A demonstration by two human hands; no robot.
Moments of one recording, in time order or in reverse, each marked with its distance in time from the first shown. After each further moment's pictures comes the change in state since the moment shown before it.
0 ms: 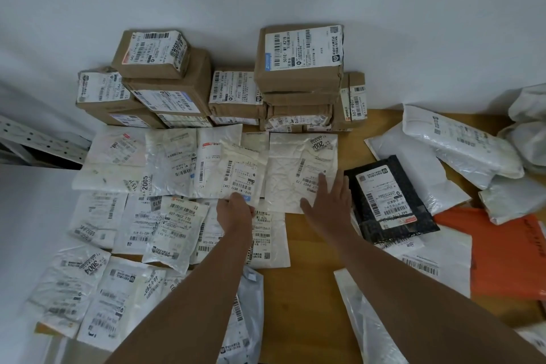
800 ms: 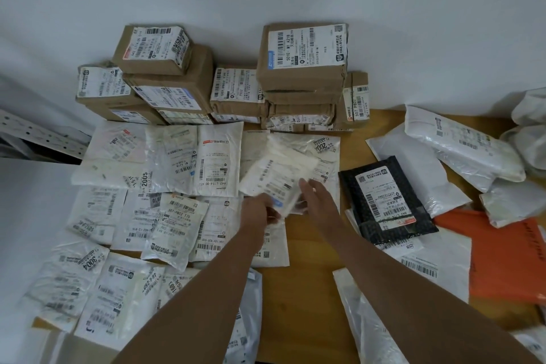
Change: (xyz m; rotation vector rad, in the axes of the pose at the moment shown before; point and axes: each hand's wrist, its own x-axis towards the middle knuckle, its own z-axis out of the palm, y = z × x) left_hand -0.013 -0.008 0.015 -0.012 -0.460 -0.121; right_hand -0.008 -0.015 -0.010 1.141 -0.240 0.093
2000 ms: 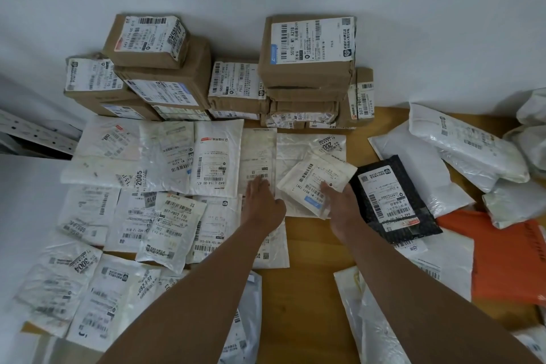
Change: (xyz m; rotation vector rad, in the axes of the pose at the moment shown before) left_hand 0.031 -0.006 0.003 1.099 -0.005 0.418; right_hand 0.018 0.002 -0.025 0.372 0.250 0.160
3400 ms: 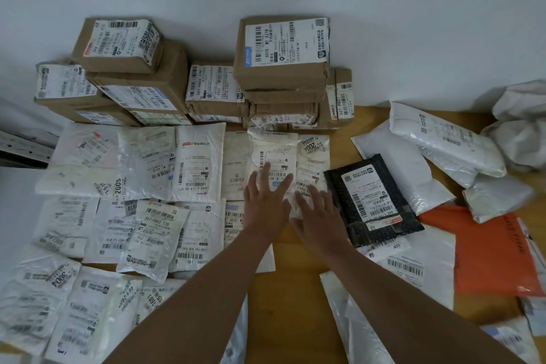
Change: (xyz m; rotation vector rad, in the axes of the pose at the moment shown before) left_hand -0.004 0.029 0.020 0.399 0.135 0.308; right_hand -0.011 0.031 -0.024 -1.728 -0.063 -0.628
